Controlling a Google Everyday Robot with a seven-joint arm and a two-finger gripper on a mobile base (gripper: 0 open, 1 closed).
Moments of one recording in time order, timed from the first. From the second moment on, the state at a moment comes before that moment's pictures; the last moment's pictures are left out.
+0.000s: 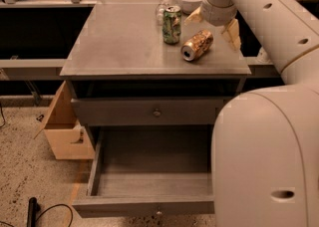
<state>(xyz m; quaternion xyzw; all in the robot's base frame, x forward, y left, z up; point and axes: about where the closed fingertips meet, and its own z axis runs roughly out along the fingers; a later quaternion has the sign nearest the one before) 0.751 -0.177 0.897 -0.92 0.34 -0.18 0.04</state>
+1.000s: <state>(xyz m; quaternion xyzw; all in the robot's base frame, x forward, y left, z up) 0.773 -0.122 0.864 -0.94 0.31 -0.15 0.03</state>
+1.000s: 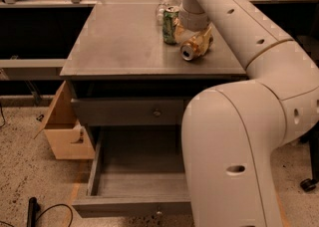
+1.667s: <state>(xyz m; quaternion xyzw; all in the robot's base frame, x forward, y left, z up) 0.749 -0.118 0.855 -0.94 0.32 -0.10 0.04</state>
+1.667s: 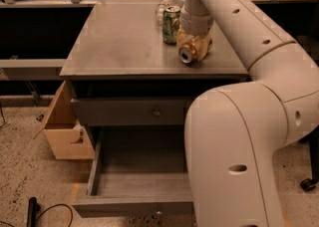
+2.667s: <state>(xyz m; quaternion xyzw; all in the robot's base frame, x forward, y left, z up) 0.630 -0.138 0.944 -0.91 0.37 -0.08 0.18</state>
